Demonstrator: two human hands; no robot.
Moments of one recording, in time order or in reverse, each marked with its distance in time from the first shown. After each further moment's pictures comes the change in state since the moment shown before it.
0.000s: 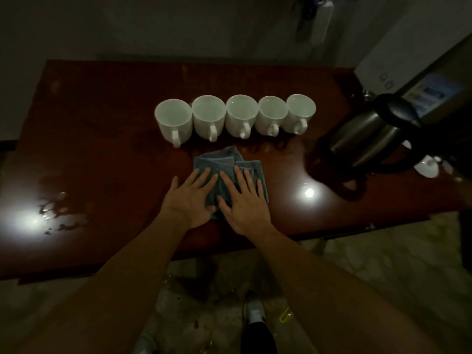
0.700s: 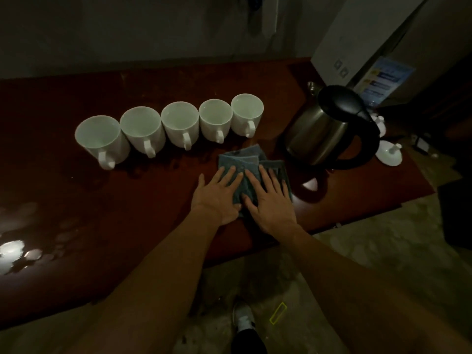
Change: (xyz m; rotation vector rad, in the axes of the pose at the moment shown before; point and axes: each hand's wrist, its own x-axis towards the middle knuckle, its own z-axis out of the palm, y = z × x) left_hand 0.090 0.150 -0.028 0.078 -0.029 0.160; right_hand -0.012 0.163 -0.039 -0.019 0.082 0.176
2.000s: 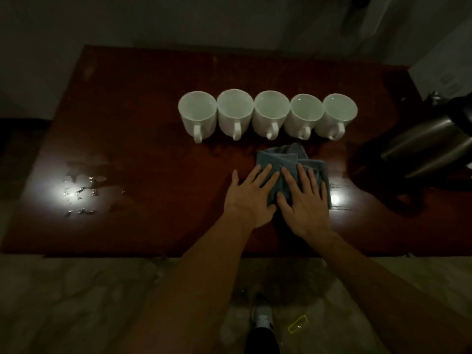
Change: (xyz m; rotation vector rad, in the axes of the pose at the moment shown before) left_hand -0.060 -0.069 0.032 -0.136 0.082 -0.101; right_hand 0.007 -0.085 0.021 -0.051 0.010 -0.098
